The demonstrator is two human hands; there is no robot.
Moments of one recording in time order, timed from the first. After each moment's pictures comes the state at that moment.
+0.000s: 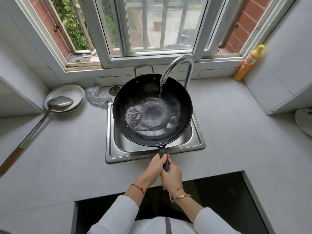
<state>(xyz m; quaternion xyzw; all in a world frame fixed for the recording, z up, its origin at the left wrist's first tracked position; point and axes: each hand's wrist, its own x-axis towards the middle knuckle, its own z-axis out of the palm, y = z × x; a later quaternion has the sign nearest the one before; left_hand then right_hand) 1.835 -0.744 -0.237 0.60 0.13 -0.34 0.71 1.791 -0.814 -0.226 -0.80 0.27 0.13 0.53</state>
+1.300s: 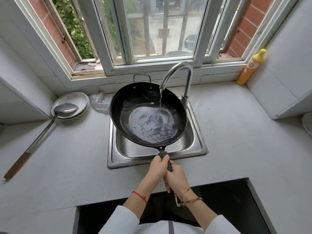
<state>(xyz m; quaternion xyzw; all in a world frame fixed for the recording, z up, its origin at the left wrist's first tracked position) 1.844 -0.760 -0.207 0.70 0.18 -0.29 0.63 1.806 -0.832 -0.196 -0.74 0.28 0.22 0.56</state>
